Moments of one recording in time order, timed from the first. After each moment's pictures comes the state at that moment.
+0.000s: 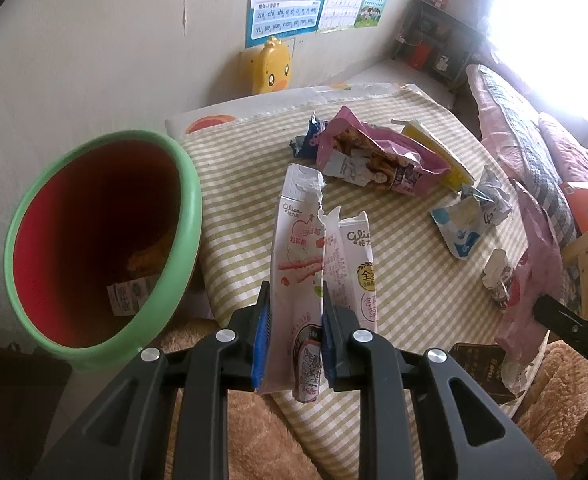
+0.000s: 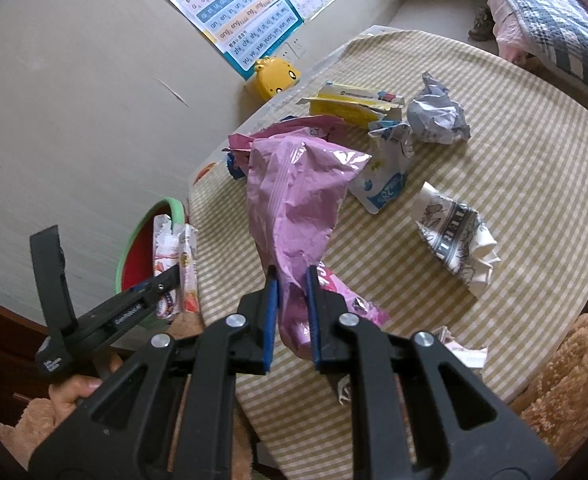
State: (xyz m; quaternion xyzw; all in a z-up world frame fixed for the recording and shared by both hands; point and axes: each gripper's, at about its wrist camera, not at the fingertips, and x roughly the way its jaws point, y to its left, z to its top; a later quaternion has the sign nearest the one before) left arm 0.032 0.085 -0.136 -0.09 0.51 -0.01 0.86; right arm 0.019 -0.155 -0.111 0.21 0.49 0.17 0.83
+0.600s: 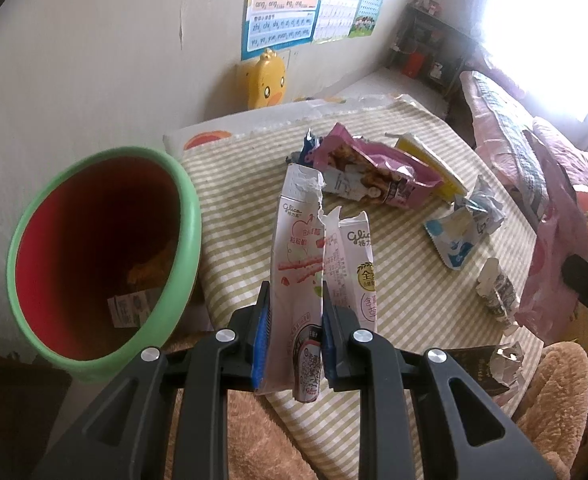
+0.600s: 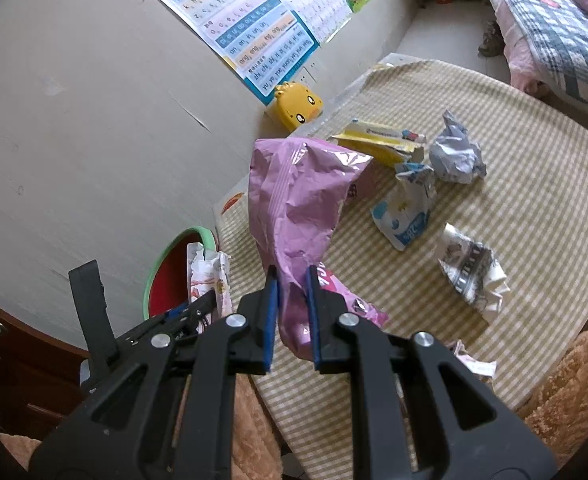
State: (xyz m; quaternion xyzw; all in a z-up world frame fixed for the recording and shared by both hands) left arm 0.031 0.084 -0.124 -0.09 0.49 -0.01 0.87; right arm 0.028 -0.148 -0.073 0.22 0.45 0.18 0.84
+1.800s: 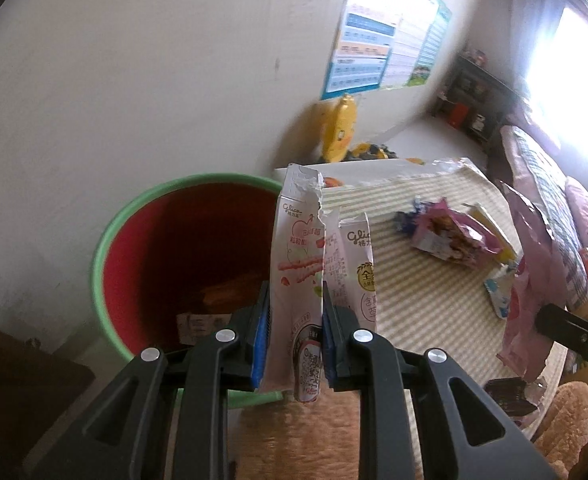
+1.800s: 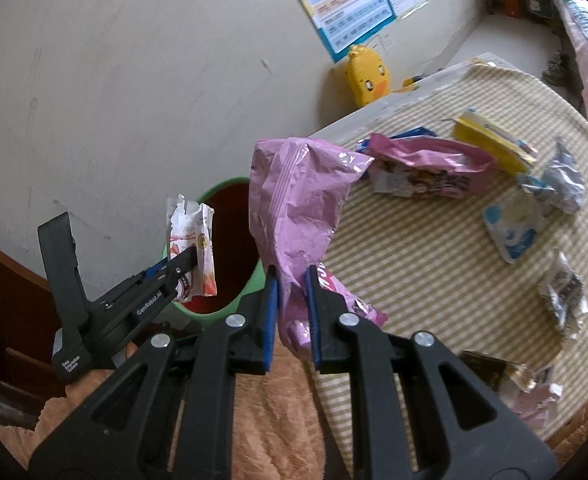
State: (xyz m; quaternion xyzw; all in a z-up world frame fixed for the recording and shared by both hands) left arm 0.006 0.200 -0.104 -0.13 0.44 0.08 0.89; right arm 0.045 -0.016 -0.070 0.13 0.49 0.26 0.82
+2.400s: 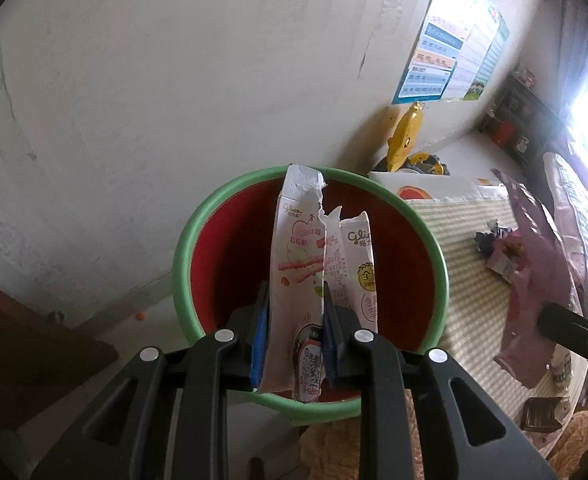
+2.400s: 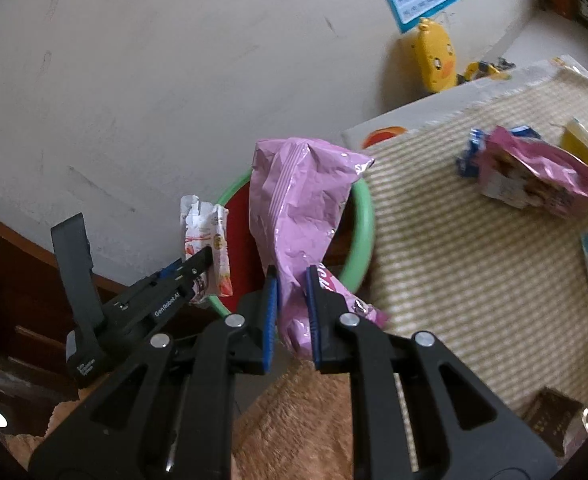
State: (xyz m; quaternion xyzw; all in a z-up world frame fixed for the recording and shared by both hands) left arm 0.000 0.279 -0.125 -0.16 0.45 0.15 0.87; right arm 0.075 0.086 -0.089 0.10 0.52 0.33 0.78
